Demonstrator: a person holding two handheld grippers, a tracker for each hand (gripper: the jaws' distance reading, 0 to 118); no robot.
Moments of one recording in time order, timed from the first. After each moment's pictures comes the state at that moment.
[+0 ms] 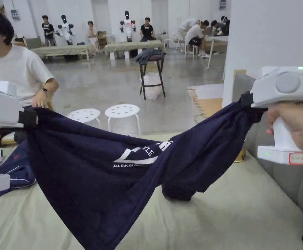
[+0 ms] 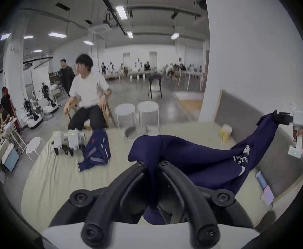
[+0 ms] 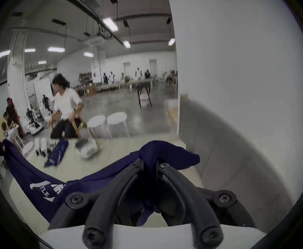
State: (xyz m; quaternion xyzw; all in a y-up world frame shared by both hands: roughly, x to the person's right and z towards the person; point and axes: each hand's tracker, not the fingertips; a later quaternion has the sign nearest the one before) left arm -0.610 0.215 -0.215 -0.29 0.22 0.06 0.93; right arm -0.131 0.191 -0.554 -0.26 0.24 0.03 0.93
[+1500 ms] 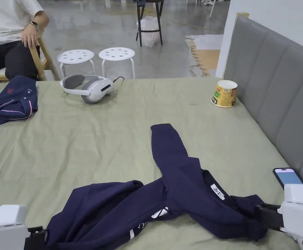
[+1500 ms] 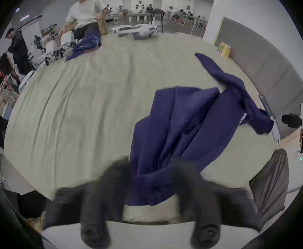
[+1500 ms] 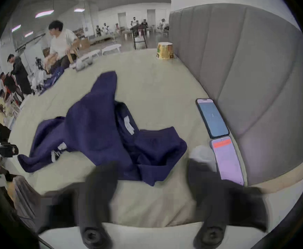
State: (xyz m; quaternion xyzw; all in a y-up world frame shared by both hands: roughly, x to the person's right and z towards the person) left arm -0.461 -0.027 -0.006 -0.46 0.20 0.16 0.85; right arm 0.033 -0.023 -0.302 -0.42 0.22 0.08 0.88
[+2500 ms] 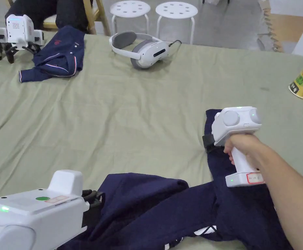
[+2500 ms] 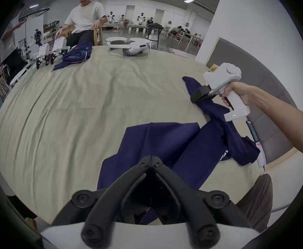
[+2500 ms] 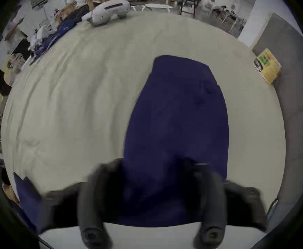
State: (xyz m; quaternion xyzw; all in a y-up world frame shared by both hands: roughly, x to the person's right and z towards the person) left arm -0.457 -0.024 -0.076 -0.40 0.18 0.21 0.88; right arm -0.363 -0.125 -0.518 -0.52 0.33 0.23 0.75
